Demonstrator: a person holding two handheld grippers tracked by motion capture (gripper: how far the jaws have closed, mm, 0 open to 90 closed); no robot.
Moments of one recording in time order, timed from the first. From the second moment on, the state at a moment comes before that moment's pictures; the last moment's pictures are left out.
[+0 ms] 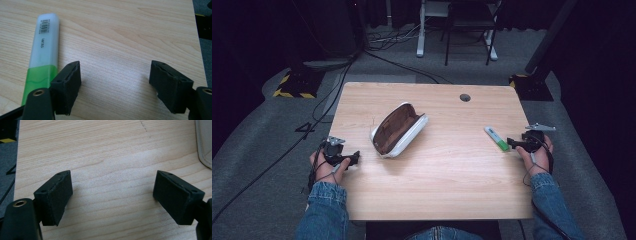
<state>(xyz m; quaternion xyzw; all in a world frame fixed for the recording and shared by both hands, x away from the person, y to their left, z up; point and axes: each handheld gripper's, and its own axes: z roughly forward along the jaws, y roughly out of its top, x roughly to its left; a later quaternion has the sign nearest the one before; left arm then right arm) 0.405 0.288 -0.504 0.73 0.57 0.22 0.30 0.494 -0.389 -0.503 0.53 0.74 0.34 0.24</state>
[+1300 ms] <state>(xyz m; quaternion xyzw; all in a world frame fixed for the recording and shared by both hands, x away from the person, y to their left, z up) 0.395 0.240 -0.435 0.73 0.50 0.22 0.41 0.490 -0.389 -0.503 0.53 0.74 0.34 0.24</state>
